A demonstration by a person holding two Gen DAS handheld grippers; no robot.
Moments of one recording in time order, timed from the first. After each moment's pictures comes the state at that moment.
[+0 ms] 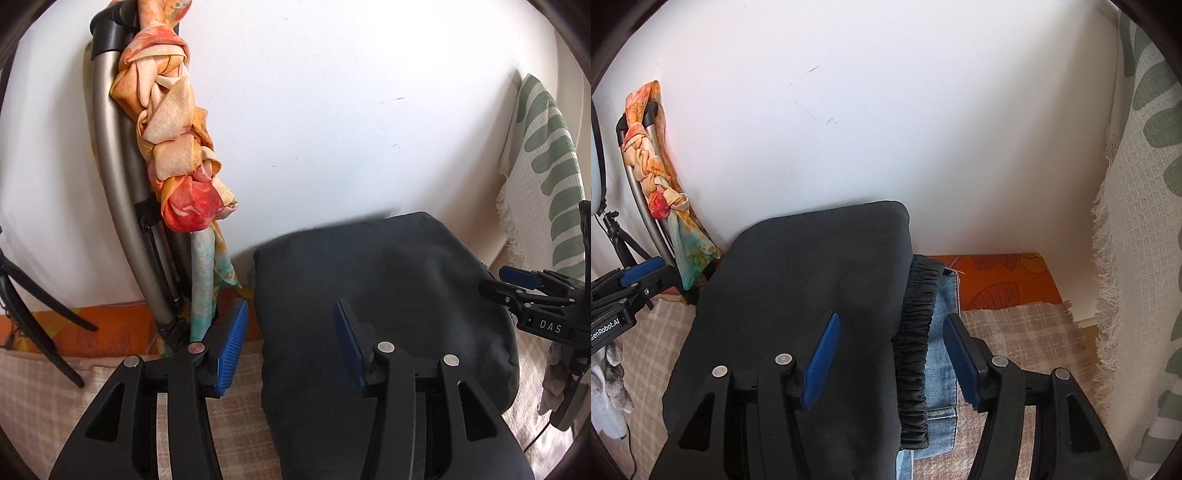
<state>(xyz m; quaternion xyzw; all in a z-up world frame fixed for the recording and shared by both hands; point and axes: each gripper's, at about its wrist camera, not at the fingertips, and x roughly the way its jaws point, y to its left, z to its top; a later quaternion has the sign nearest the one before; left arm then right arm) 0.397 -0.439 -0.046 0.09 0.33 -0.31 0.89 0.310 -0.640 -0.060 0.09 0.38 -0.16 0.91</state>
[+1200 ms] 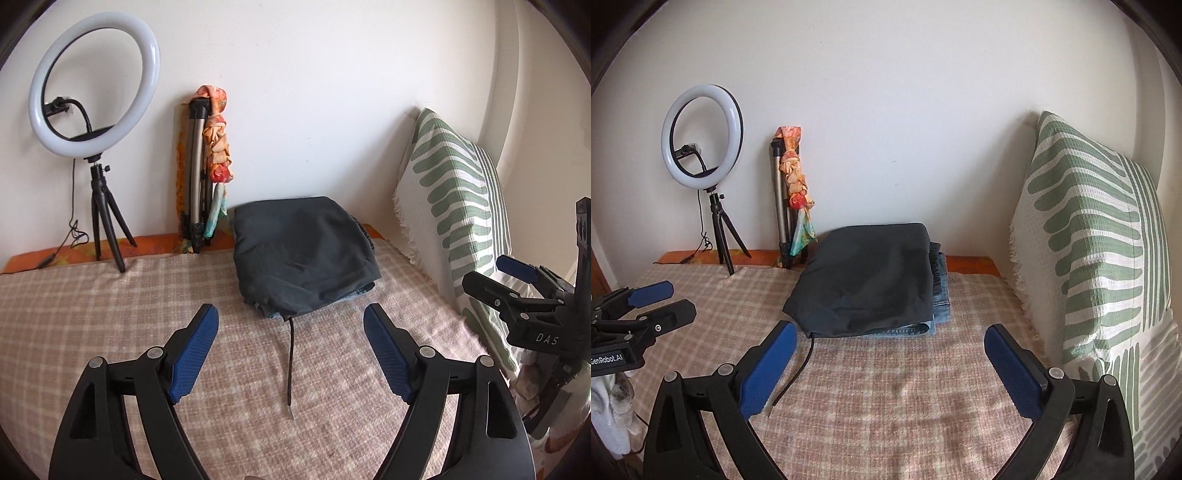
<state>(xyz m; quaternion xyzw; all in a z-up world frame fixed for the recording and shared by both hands) 0.176 -0.291 0.018 0.02 0.31 -0.36 0.88 0.077 -0.451 0.041 0.03 0.29 -0.20 0.94</state>
